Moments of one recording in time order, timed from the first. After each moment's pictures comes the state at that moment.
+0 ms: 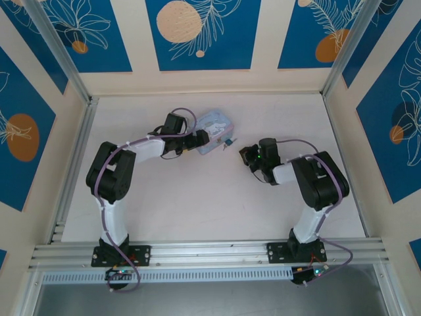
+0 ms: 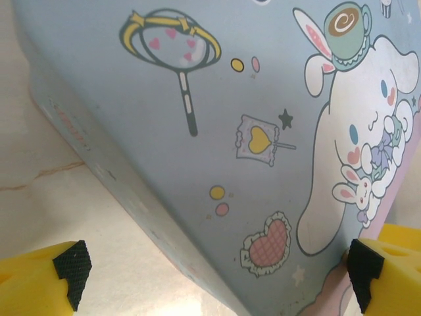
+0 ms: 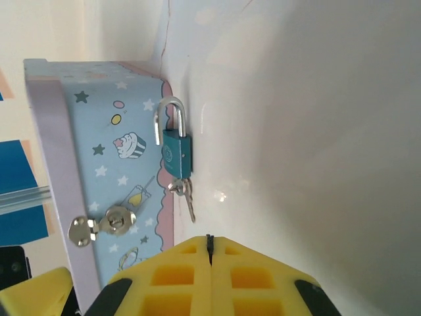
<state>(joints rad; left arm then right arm) -0.43 1.97 1.26 -0.13 0.29 -0.67 0.28 1.75 0.61 0.55 -0.26 1.31</state>
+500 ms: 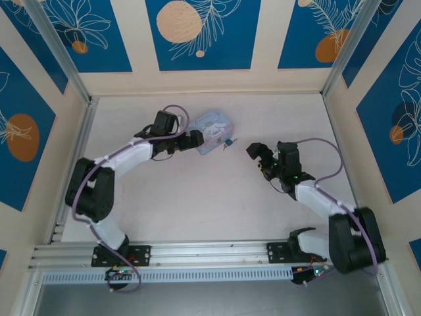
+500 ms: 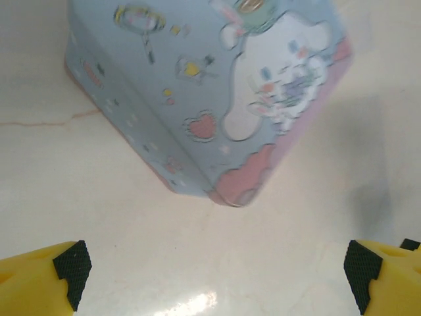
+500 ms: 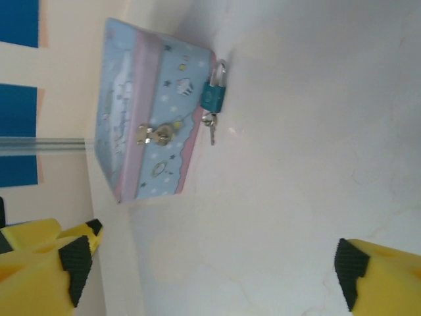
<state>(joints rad) -0.43 1.68 1.18 -0.30 0.27 -0.58 0.21 1.15 0.51 0.06 -0.31 1.04</state>
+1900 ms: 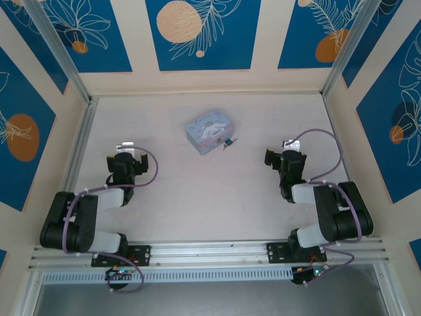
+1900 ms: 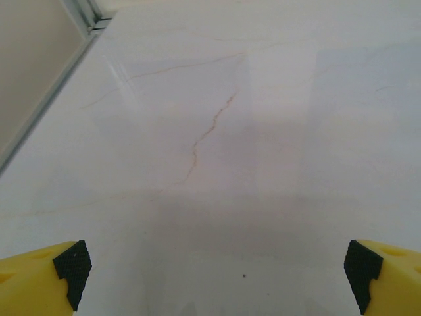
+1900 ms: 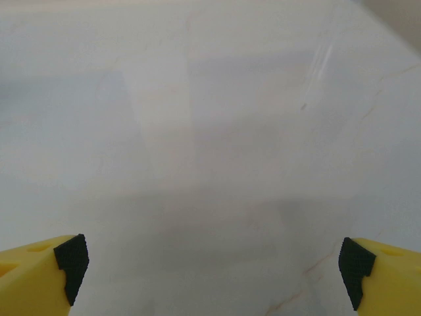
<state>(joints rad) -0.11 1.42 0.37 0.58 -0.33 0.01 0.13 1.46 0.34 0.64 0.26 0.12</state>
